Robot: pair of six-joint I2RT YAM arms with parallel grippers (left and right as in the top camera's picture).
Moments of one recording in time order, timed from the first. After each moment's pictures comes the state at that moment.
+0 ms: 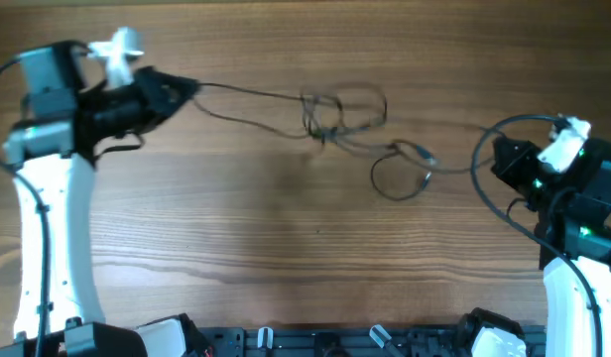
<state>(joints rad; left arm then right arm) 0.26 1.45 1.37 -0.78 0.93 -0.38 -0.38 1.01 0.72 -0.40 -0.44 0.47</state>
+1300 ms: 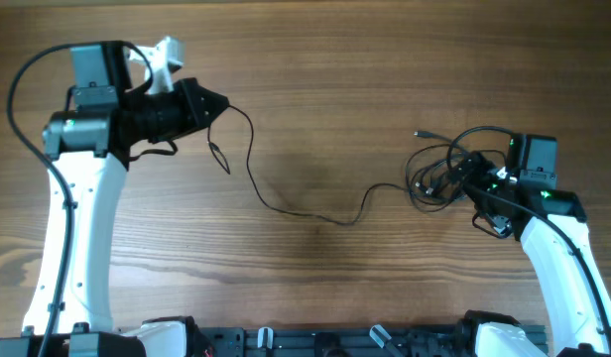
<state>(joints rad) 0.04 1.44 1.37 -0.85 0.71 -0.32 -0.14 1.23 0.73 -0.64 -0.10 0.69</state>
